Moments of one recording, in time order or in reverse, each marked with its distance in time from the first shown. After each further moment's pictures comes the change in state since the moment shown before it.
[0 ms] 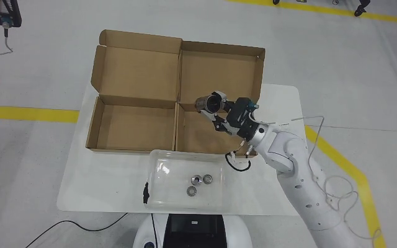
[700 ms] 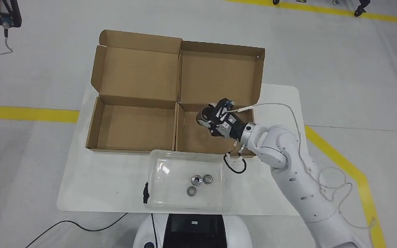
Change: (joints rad) left arm 0.000 0.000 0.000 0.000 0.000 0.000 0.000; right arm 0.090 -0.016 -0.099 0.114 0.082 0.064 0.350
